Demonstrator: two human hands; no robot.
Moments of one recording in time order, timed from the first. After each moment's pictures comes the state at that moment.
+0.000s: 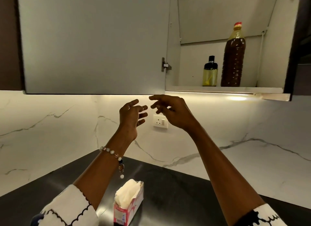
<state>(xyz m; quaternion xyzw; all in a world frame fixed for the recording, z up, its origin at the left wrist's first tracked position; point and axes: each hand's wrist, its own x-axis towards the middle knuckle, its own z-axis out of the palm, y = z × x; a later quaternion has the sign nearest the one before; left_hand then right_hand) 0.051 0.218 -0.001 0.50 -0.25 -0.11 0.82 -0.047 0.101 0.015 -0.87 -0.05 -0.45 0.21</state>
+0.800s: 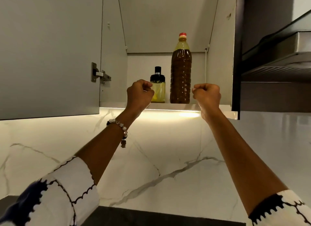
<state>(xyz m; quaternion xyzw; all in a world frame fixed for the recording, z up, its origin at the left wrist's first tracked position) 0.016 -0.045 0.105 0.55 -0.51 0.10 0.66 -0.155 -0.130 0.107 -0.59 0.27 -0.70 0.30</state>
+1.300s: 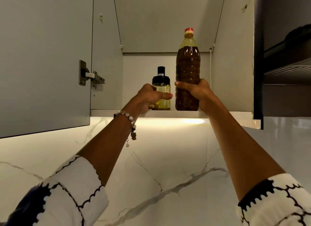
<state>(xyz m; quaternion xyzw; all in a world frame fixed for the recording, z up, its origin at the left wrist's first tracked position) 0.052 -0.123 0.142 0.57 -0.54 -0.14 0.60 -0.103 -0.192 0.151 -0.66 0.25 -0.59 0.40</state>
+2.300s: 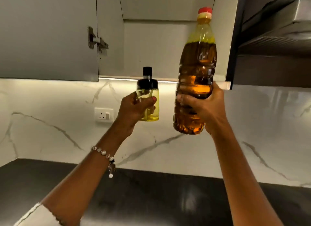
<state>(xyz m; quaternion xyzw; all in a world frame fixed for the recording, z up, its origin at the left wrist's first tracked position) -0.013 0.027 -0.013 0.44 -0.49 -0.19 0.73 -0.201 -0.043 0.007 -0.69 0.19 -0.62 0.32</state>
